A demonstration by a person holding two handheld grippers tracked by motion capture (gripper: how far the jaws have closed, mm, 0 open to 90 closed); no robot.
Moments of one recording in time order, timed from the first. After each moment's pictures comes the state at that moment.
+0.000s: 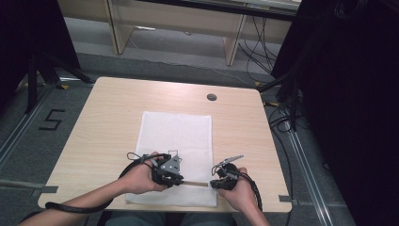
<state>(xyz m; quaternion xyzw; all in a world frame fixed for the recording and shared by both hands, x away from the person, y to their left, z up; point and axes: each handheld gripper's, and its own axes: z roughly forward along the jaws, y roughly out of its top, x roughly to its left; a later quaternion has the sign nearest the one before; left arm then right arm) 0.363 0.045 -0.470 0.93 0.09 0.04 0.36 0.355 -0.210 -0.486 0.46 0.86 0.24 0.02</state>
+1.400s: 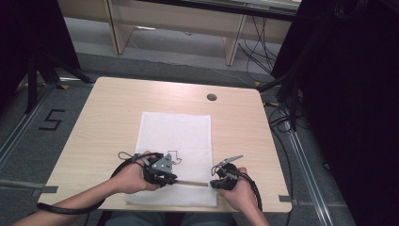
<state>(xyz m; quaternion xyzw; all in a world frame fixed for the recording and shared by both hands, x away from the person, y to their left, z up) 0.361 0.064 -0.467 0.93 0.10 0.04 0.36 0.355 -0.209 -0.487 0.45 0.86 0.24 0.02</state>
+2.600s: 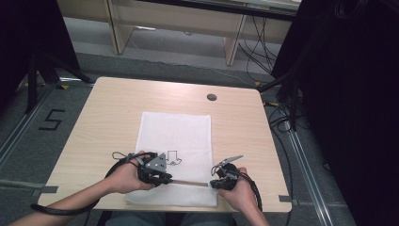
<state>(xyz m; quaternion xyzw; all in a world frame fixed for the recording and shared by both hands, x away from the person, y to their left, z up) 0.362 0.081 -0.471 0.92 0.11 0.04 0.37 0.355 -0.210 -0.487 0.45 0.86 0.24 0.03</state>
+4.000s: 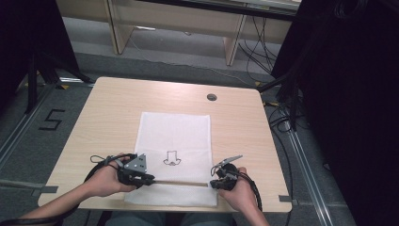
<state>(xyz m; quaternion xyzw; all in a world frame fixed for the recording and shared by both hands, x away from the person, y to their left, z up) 0.355 0.133 -0.479 0.92 0.15 0.04 0.36 0.355 -0.209 -0.486 0.44 0.86 0.24 0.03</state>
